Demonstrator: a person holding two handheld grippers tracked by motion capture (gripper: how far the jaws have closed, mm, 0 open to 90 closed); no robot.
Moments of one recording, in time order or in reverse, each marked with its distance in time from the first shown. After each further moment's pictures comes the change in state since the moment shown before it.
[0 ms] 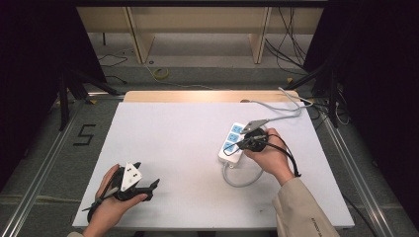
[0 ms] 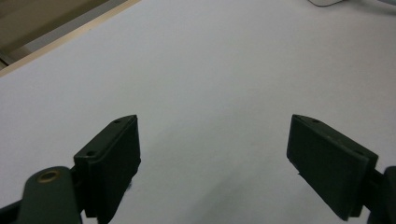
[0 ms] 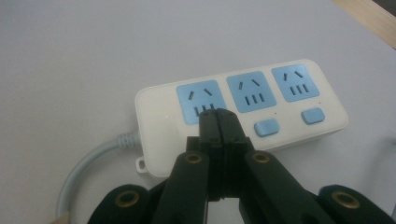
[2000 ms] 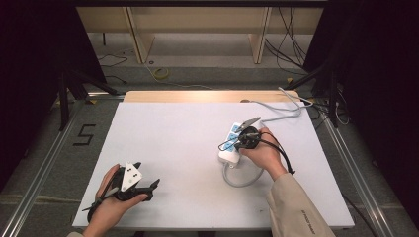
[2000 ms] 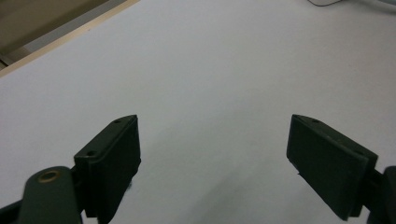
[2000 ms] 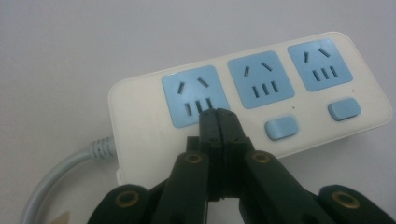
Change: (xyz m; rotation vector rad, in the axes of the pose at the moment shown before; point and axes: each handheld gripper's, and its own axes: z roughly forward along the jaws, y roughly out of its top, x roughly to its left) left arm 0.000 0.000 0.000 0.001 0.000 0.007; right arm -0.009 0.002 0.034 0.094 0.031 0.040
